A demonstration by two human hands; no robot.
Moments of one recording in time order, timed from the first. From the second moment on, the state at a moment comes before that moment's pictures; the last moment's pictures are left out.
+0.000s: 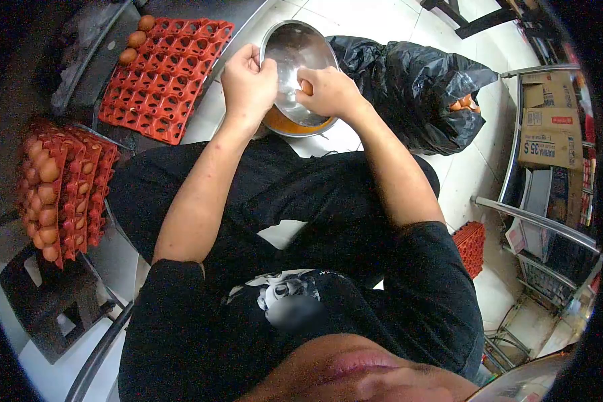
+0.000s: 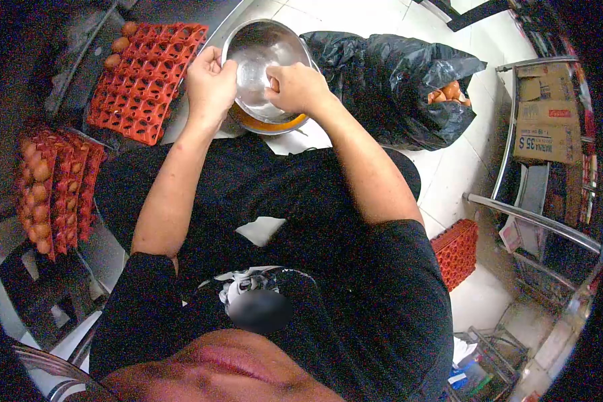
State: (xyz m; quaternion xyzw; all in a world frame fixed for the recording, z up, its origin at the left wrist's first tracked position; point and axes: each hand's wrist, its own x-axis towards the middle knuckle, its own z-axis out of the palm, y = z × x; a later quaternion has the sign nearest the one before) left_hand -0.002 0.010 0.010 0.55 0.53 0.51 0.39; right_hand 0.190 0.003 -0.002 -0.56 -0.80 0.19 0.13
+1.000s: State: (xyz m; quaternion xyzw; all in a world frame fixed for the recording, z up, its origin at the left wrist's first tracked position) left_hand 0.006 0.003 0.011 0.54 0.53 0.53 0.39; right_hand 0.202 0.013 0.001 -0.50 -0.81 0.31 0.07
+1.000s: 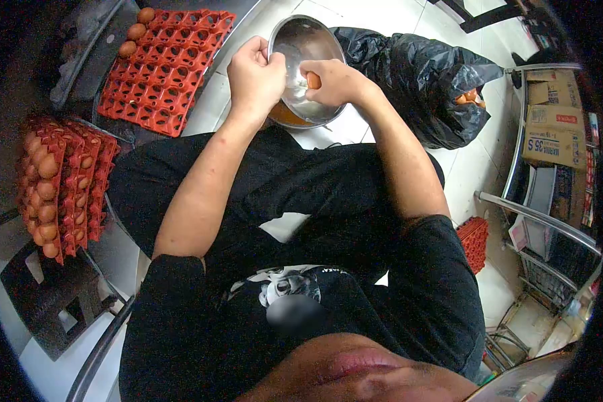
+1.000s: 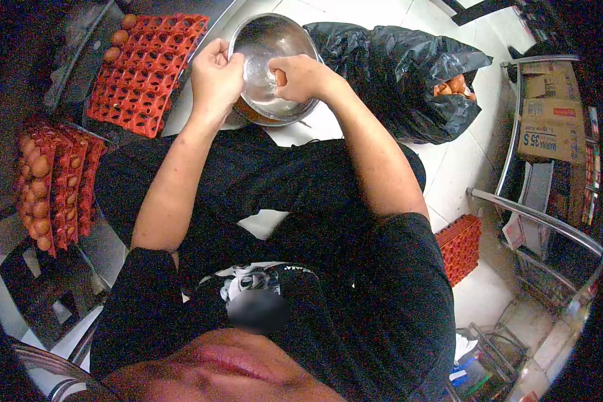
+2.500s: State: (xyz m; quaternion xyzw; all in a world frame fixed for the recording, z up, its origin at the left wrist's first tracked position) left_hand -0.007 -0.021 0.037 0.77 0.44 0.46 0.00; right_hand 0.216 0.014 0.004 -0.54 -0.75 0.22 0.32
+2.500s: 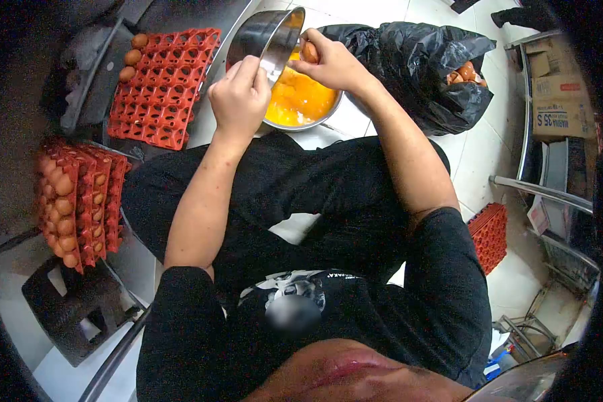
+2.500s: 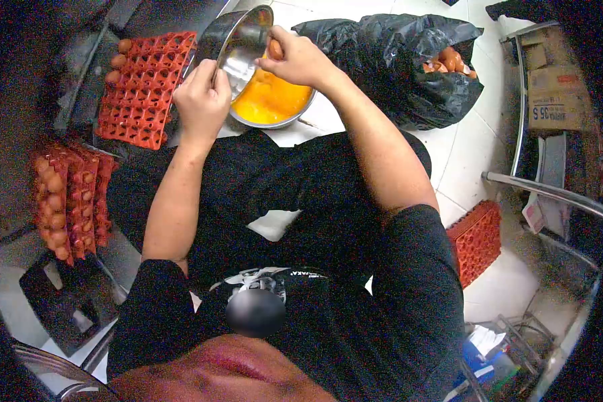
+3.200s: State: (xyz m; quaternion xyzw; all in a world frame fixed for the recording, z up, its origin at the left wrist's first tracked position) left_hand -0.024 0.028 0.007 0.47 0.49 0.63 0.36; right_hand 0.244 -0.004 0.042 -0.61 -0.59 0.11 0.52
